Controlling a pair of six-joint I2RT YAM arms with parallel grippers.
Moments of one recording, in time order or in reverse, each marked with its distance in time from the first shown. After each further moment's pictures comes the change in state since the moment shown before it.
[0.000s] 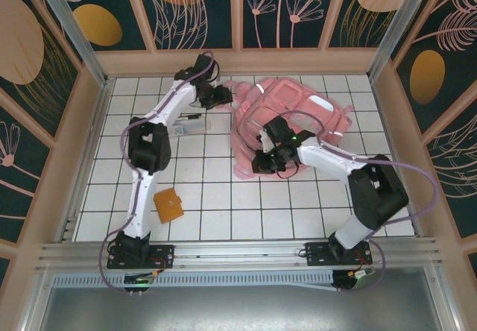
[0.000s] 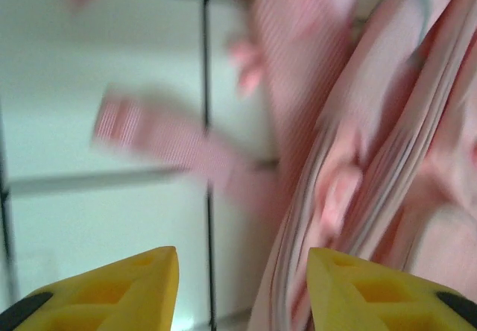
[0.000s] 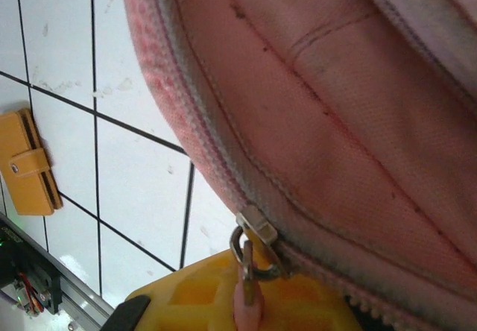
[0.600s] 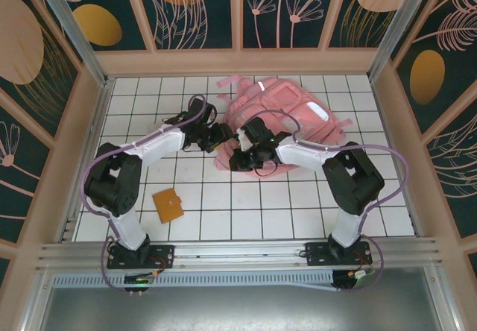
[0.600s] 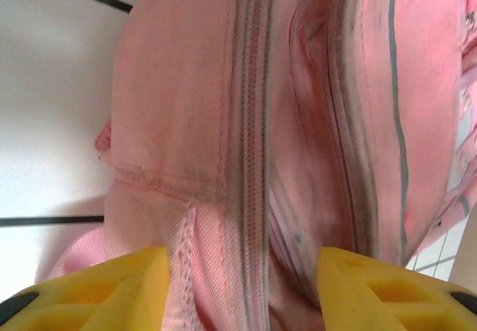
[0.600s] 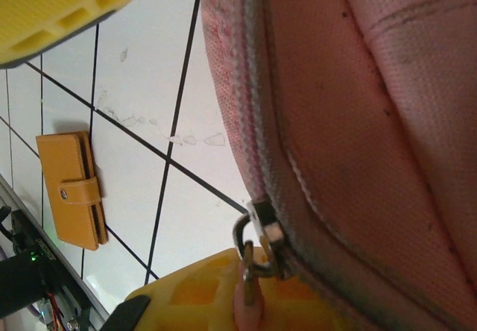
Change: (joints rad) left arm -0.137 -0.568 -0.948 0.501 0.016 -0.420; right arm 0.113 0.170 0.086 0.220 -0.044 0.067
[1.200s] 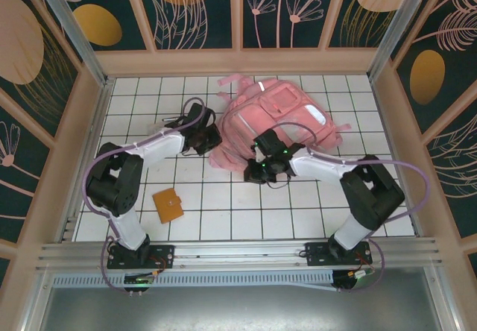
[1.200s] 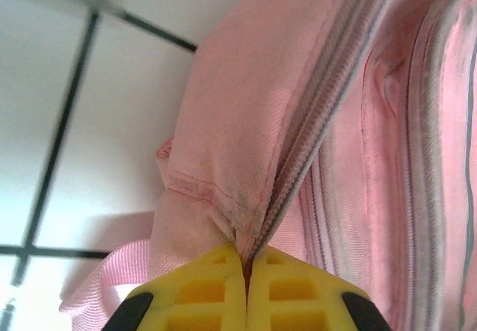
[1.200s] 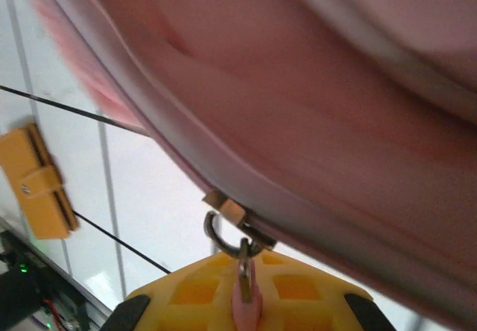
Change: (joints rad) left arm 0.024 0.000 -0.045 0.019 -0.171 -0.001; right arm -0.018 -0.197 -0.227 -0.063 0.084 0.174
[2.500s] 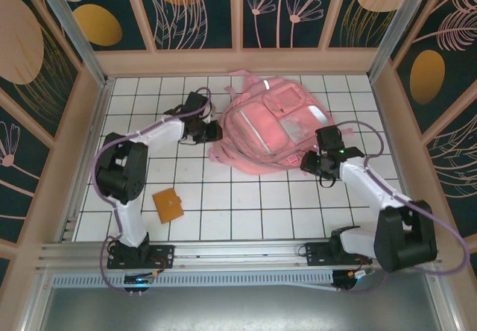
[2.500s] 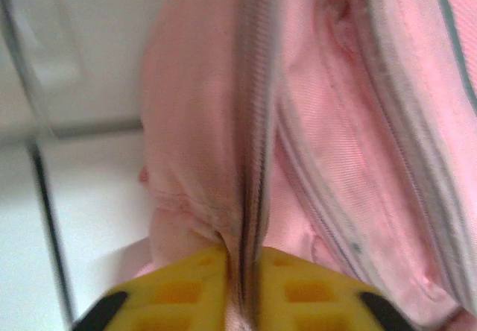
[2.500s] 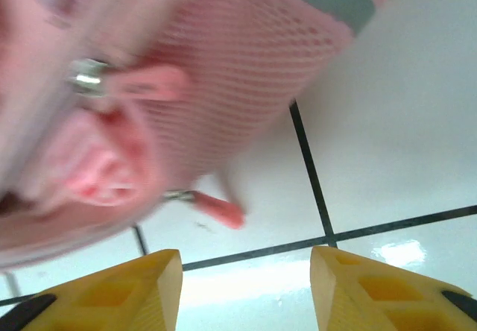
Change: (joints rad) left arm 0.039 0.093 0.134 -0.113 0.183 0.461; right arm -0.477 -0.374 -0.144 -0.239 0.374 -0.227
